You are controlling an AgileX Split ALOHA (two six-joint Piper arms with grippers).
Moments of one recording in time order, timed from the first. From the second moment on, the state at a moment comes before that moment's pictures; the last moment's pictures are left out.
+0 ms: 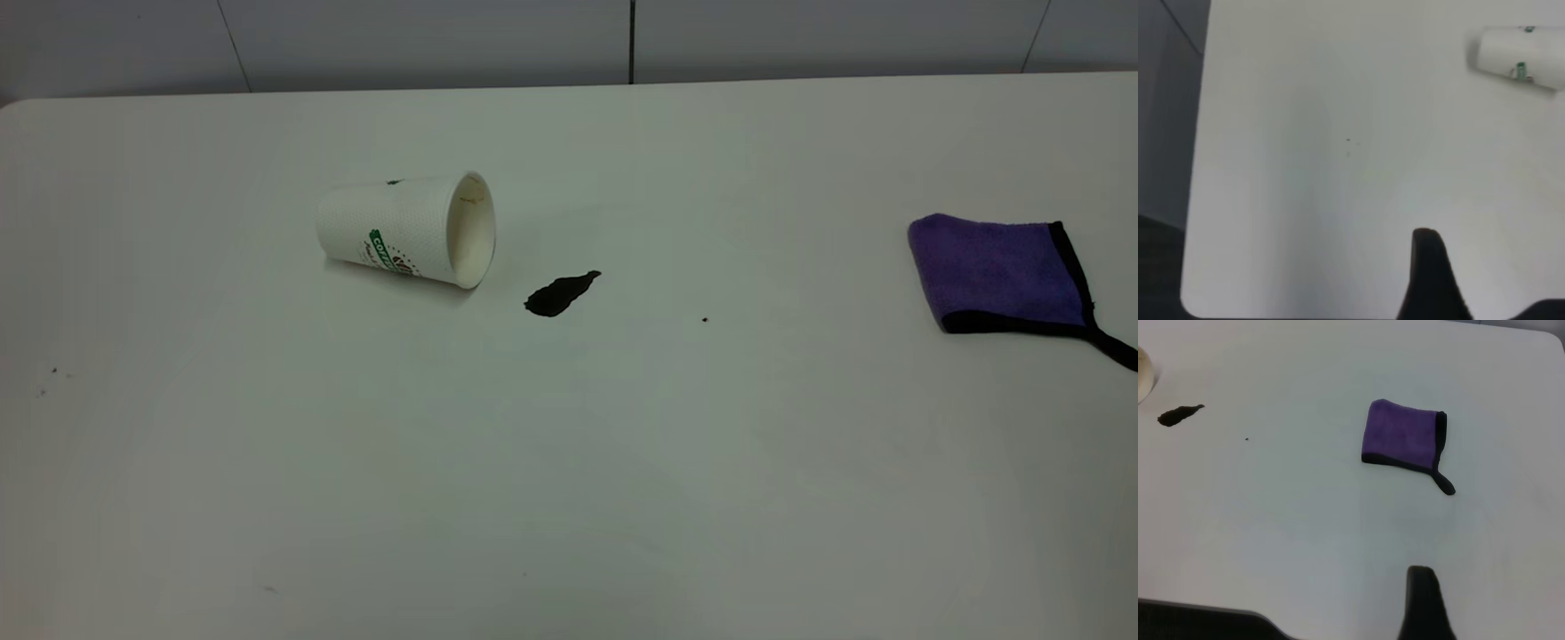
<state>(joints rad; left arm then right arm) -0.01 0.70 -0.82 0.09 0.90 -0.02 0.06 -0.02 -0.48 0.03 1.12 -0.07</state>
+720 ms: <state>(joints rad) -0.44 1.99 -1.59 0.46 0.95 -0.24 0.06 -0.02 -0.48 0.03 1.12 -0.07</state>
